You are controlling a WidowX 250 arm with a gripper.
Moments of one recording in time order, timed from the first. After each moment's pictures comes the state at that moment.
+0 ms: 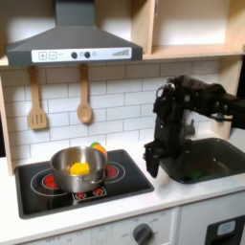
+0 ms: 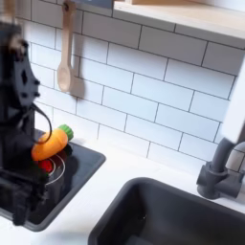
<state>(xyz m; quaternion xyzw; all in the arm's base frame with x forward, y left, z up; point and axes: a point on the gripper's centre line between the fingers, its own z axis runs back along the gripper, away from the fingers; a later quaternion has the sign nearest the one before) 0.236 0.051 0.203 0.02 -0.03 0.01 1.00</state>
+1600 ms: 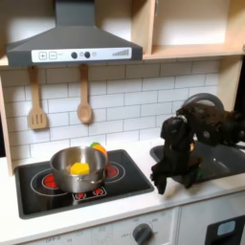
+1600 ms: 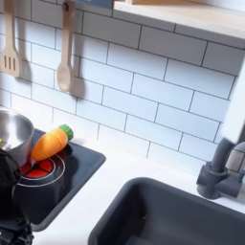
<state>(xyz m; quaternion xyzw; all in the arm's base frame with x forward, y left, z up) 0.216 0.044 0.181 -0.04 -0.14 -0.03 0.99</state>
